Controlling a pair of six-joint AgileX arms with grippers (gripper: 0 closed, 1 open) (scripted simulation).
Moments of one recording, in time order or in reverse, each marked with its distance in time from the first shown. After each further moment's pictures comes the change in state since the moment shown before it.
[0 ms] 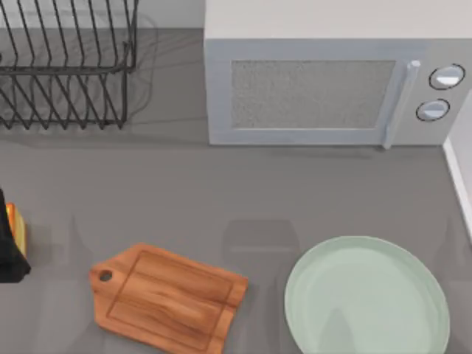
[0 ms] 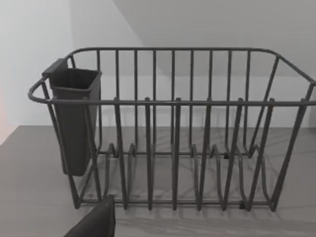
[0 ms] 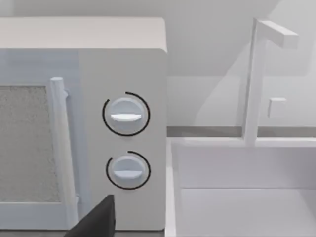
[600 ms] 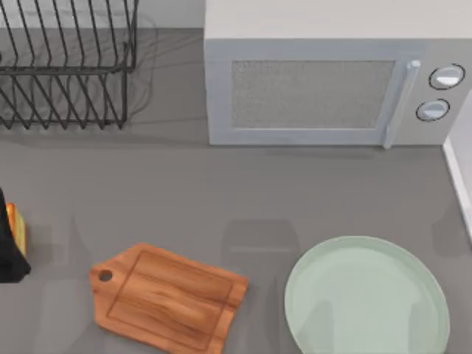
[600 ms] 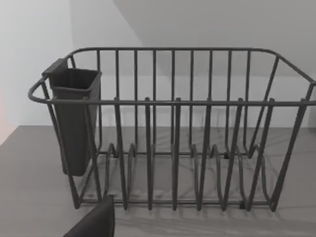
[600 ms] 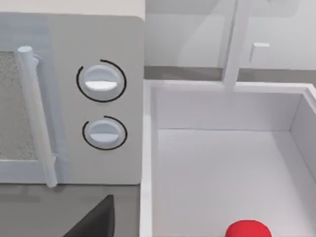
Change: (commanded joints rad) left arm 0.000 0.000 0.000 0.000 0.000 0.000; right arm -0.047 0.375 0.347 -0.224 0.001 -0.043
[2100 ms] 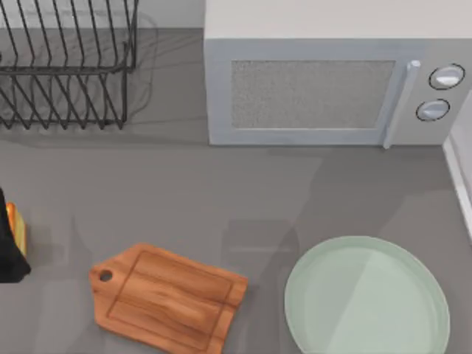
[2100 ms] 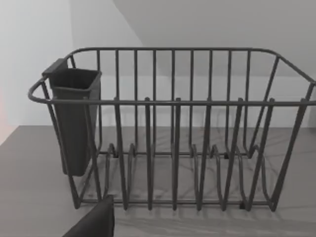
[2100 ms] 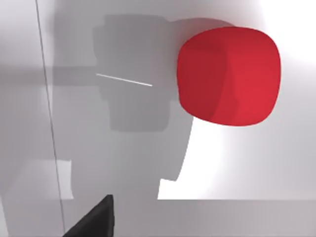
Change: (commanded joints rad) left arm 0.000 0.000 0.000 0.000 0.000 0.000; right arm -0.194 1.898 1.514 -0.934 0.003 -0.178
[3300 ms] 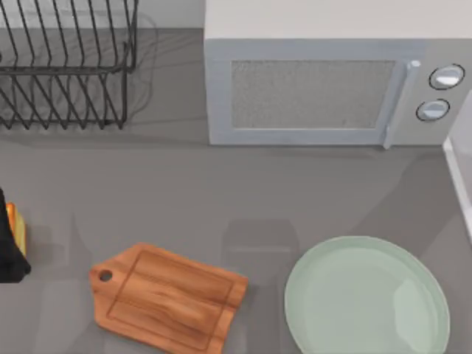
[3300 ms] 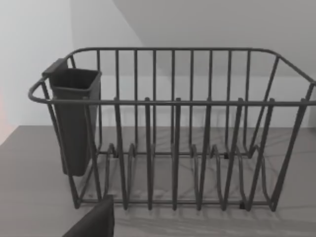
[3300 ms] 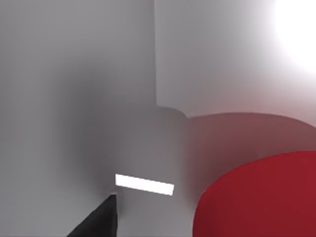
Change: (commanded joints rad) left arm 0.000 0.000 0.000 0.000 0.000 0.000; right arm 0.001 0.247 -0.204 0.452 0.003 0.004
